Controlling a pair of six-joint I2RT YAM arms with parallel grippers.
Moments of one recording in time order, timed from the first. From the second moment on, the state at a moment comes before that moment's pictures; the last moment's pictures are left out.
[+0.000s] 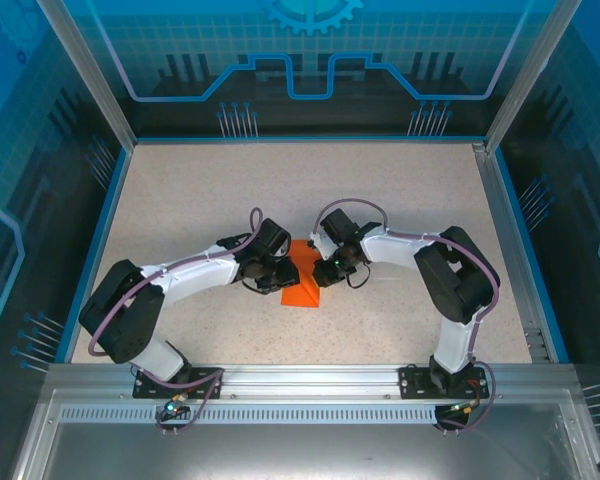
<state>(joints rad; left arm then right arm) -0.64 1.55 0.90 -0.44 0.26 -0.91 0.63 1.85 1.07 -0.50 -0.39 0.16</state>
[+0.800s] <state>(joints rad) -0.60 1.67 0.94 -0.23 0.33 -1.08 0.63 1.85 1.07 -0.49 -0.39 0.16</state>
